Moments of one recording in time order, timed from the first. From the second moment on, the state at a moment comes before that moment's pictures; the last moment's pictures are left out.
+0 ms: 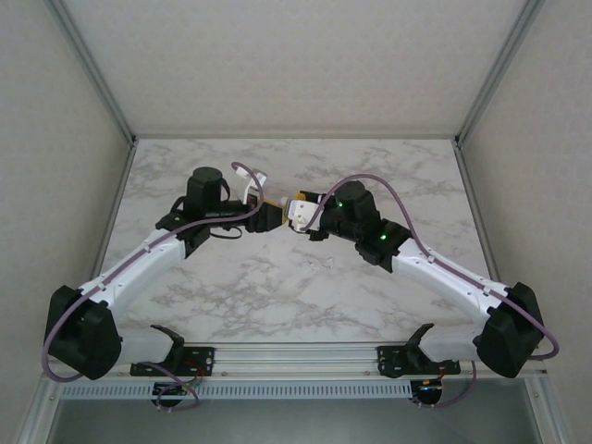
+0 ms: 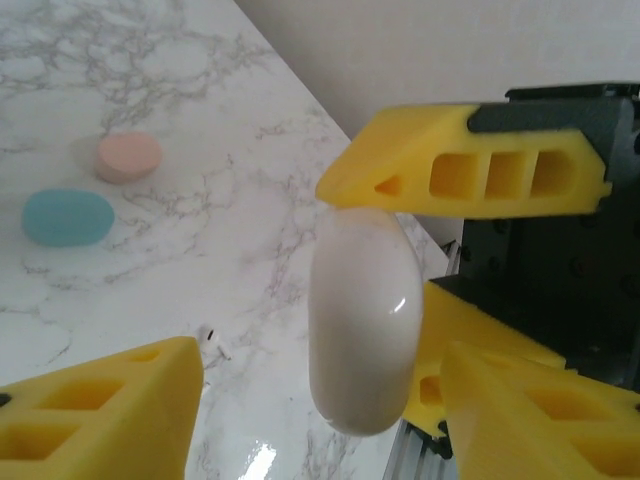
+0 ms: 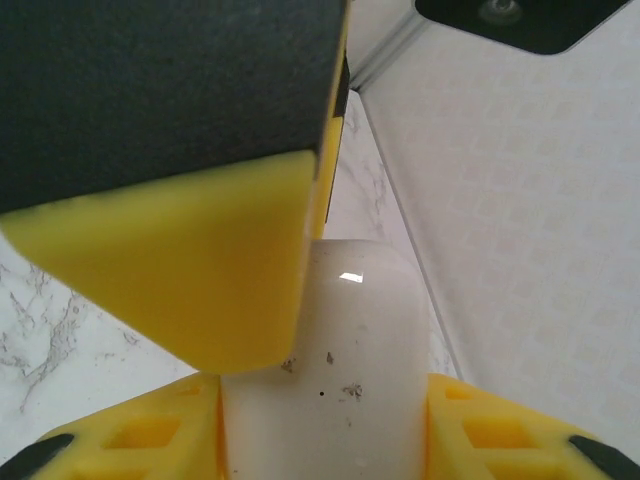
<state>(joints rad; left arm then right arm) -0.47 1.29 0.95 -0.10 0.84 -0.39 0.79 1.28 0.99 -0.09 -0.18 -0.83</state>
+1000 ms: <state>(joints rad) -0.50 1.34 1.01 -0.14 0.87 -0.36 0.78 1.28 0.99 -0.09 -0.21 -0.78</state>
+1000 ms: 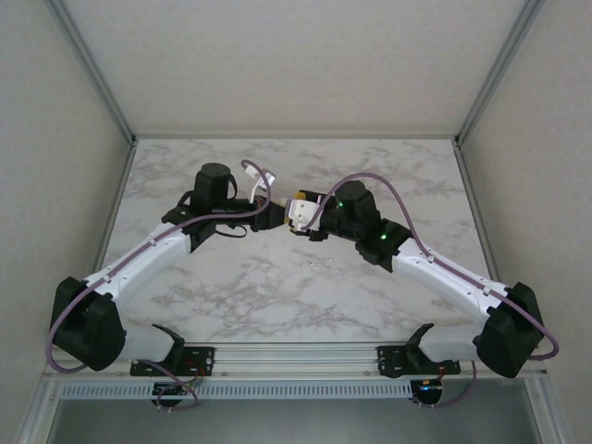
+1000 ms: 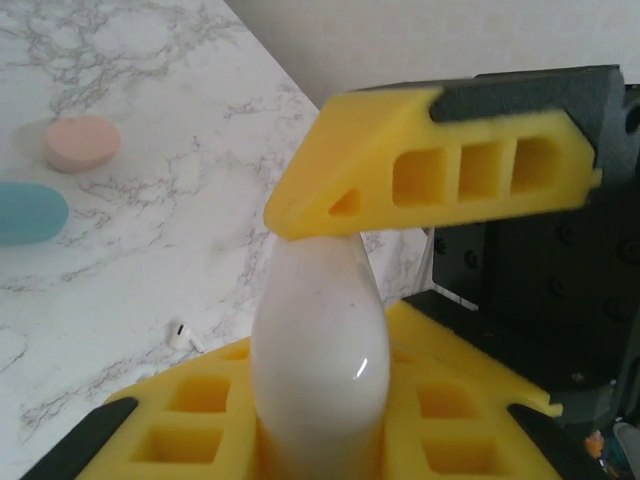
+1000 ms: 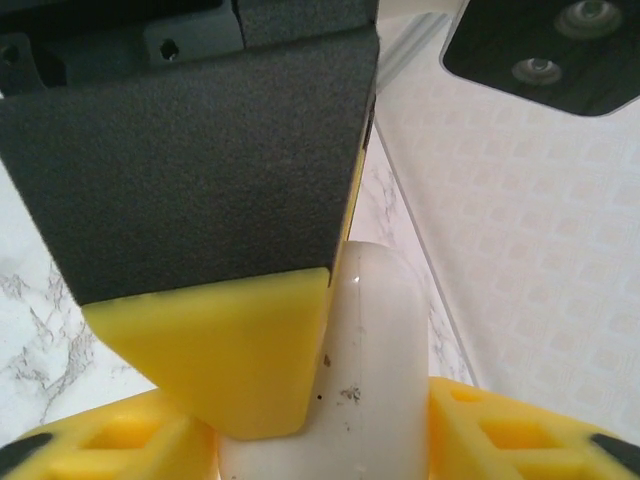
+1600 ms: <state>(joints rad) -0.56 1.18 0.78 0.32 0.63 -0.08 0.43 1.28 1.19 -0.29 -0.77 0.23</state>
